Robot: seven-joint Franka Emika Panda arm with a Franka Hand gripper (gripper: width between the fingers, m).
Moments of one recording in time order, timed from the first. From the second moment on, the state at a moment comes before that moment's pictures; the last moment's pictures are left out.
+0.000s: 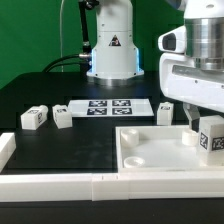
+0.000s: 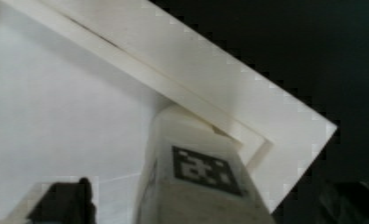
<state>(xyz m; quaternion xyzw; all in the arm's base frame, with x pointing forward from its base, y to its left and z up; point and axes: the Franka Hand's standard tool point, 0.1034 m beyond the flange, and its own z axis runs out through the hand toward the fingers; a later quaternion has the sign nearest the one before) 0.623 0.132 0.068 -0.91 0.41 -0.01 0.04</state>
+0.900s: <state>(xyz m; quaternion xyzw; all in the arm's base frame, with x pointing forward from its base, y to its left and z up) 0.626 0.119 0.067 -1.00 -0.08 -0.03 0.01</state>
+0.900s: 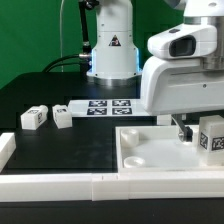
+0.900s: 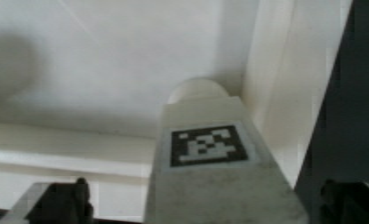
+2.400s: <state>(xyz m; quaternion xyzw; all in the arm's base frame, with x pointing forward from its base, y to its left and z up) 0.625 0.120 0.065 -0.81 0.59 -0.02 0.04</state>
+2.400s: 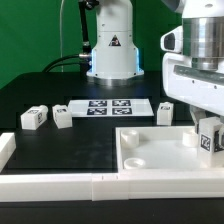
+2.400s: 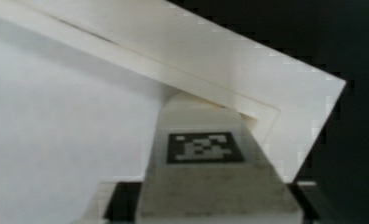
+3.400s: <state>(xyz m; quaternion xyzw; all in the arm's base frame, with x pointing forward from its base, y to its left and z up) 0.624 0.132 0.066 -0.99 0.13 -0.04 0.03</state>
